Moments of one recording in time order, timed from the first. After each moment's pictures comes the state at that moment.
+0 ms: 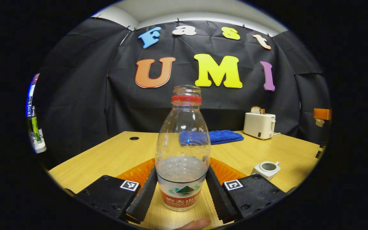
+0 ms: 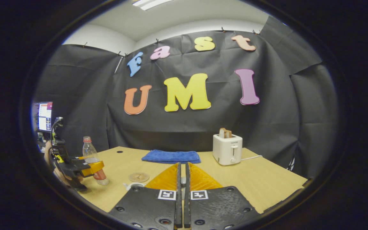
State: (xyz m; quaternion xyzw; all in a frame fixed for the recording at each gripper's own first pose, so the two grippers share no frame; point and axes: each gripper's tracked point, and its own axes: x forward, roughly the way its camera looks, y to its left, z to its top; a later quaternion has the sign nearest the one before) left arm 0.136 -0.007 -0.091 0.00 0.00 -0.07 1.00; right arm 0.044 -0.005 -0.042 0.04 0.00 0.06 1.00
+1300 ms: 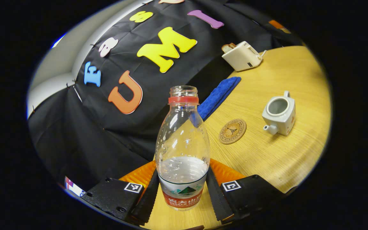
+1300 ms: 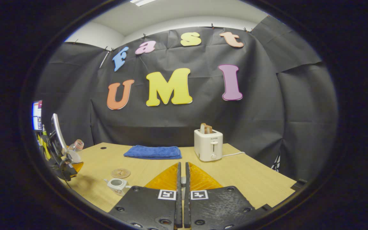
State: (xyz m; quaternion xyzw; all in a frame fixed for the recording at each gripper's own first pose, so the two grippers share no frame) left arm 0.112 -0.013 -0.081 0.43 0.08 -0.01 0.90; right arm 0.051 -0.057 -0.051 0.03 0.04 0.00 1.00
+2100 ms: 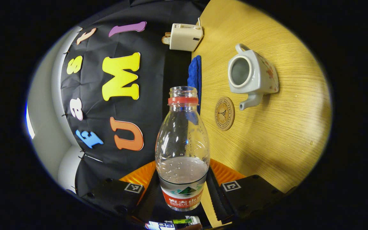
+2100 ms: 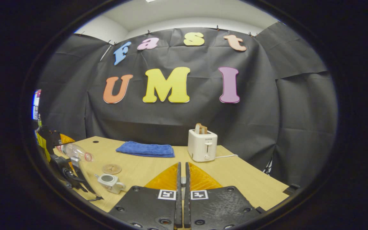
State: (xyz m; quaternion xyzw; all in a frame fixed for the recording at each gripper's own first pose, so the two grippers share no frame) left arm 0.117 -0.044 -0.067 0.70 0.07 0.00 0.71; right arm 0.054 -0.065 -0.053 0.00 0.03 -0.03 1.00
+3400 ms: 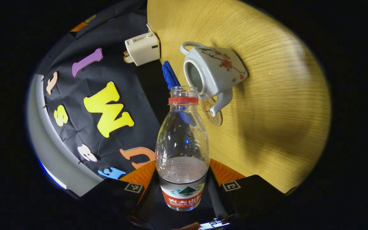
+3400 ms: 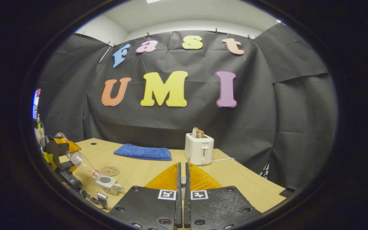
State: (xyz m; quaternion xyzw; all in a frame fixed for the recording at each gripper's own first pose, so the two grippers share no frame) left arm 0.118 -0.073 -0.069 0.84 0.06 -0.01 0.54; right arm 0.048 -0.073 -0.040 -0.01 0.02 -0.04 1.00
